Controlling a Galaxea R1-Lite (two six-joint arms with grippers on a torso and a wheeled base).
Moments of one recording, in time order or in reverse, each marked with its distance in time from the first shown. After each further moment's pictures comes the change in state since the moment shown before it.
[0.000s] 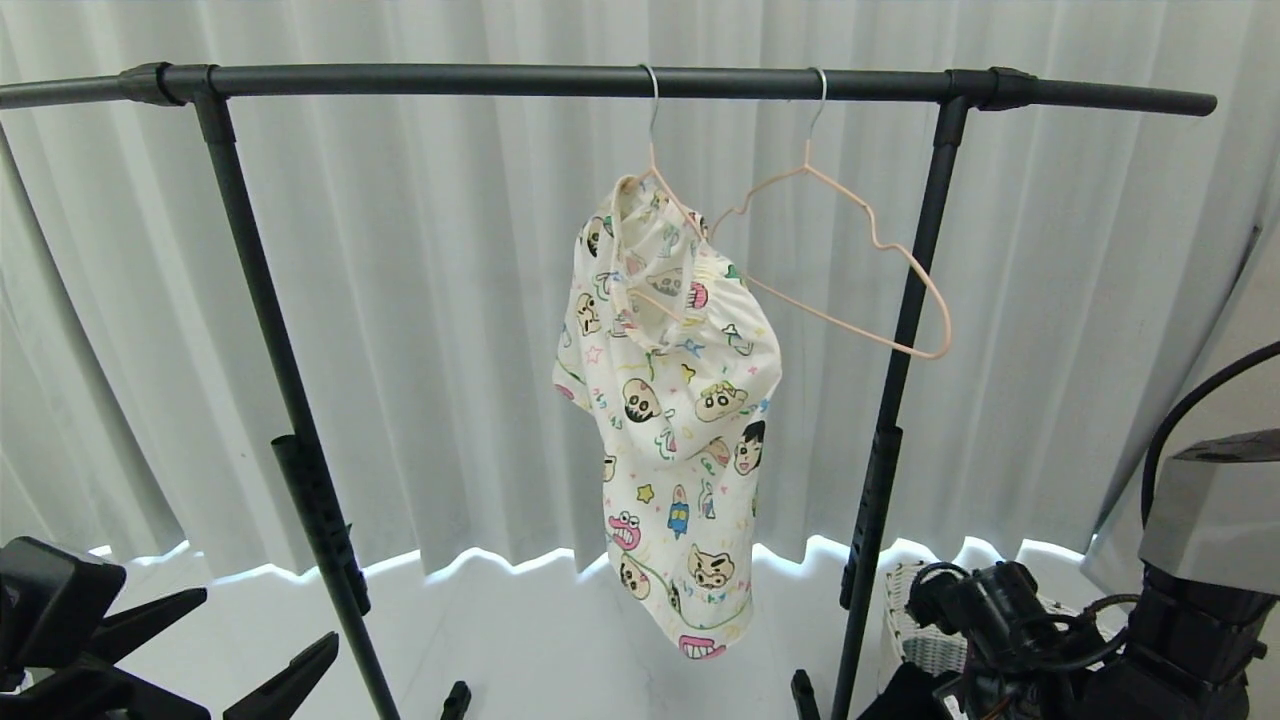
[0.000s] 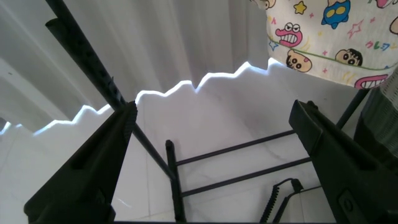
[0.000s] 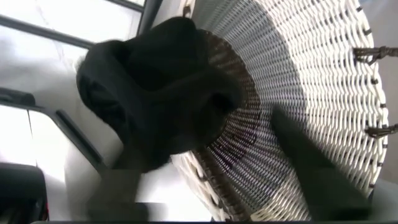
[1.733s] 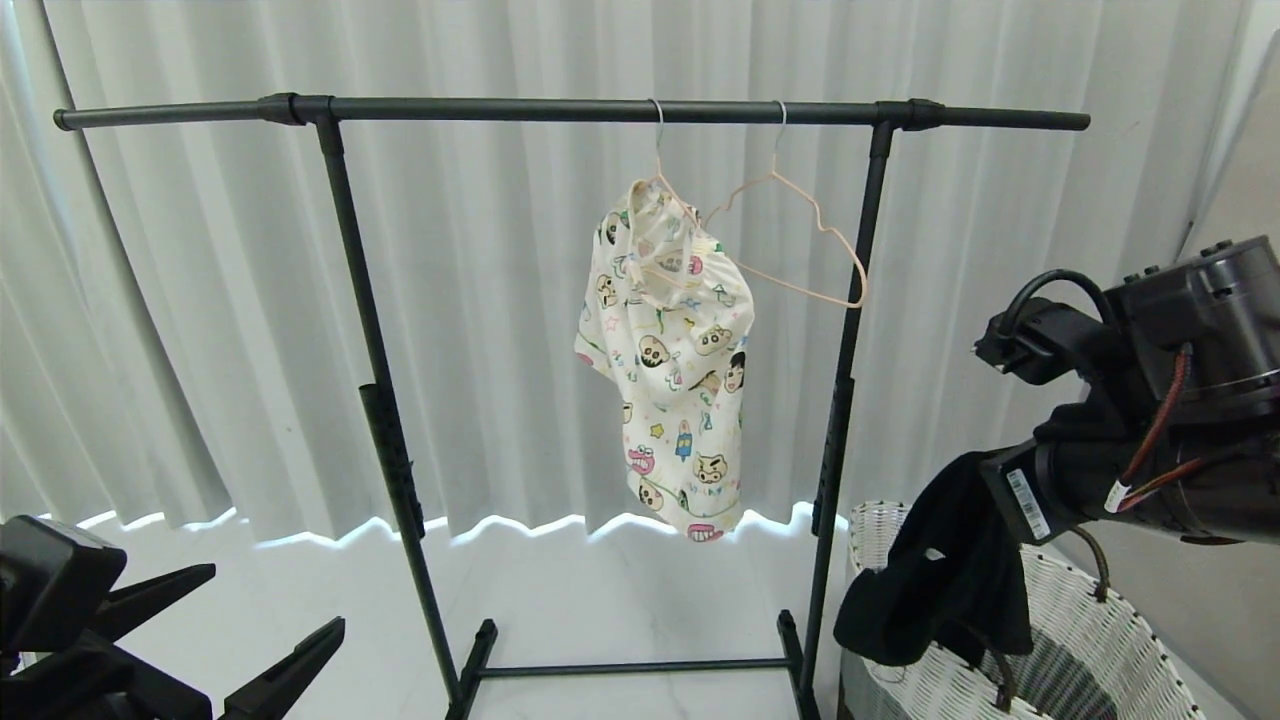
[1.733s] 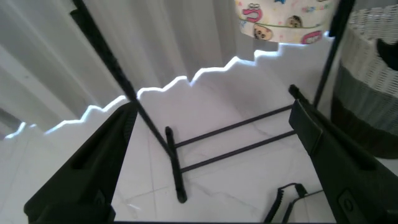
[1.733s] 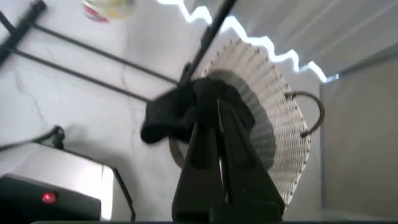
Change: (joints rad) left arm -0.001 0.007 -0.038 0.000 -0.042 0.048; right arm 0.159 -0.655 -0.662 0.927 0.009 -0.006
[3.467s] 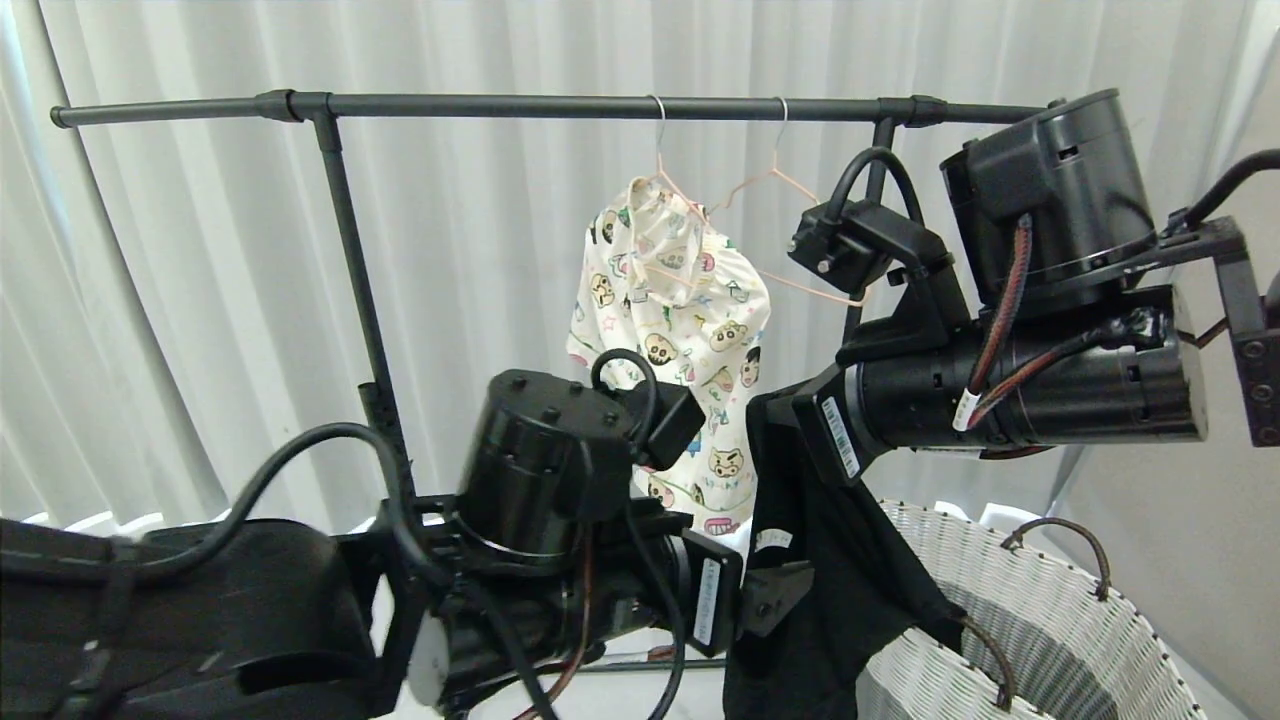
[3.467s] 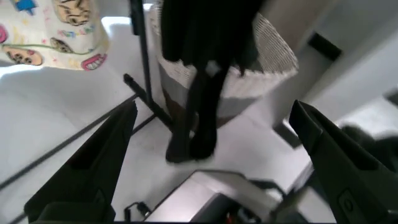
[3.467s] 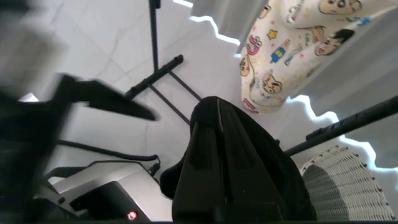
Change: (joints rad) left arm -0.654 0.820 -0.674 -0.002 -0.009 -0.467; right arm 0.234 0.203 -0.369 -0.005 0.308 0.008
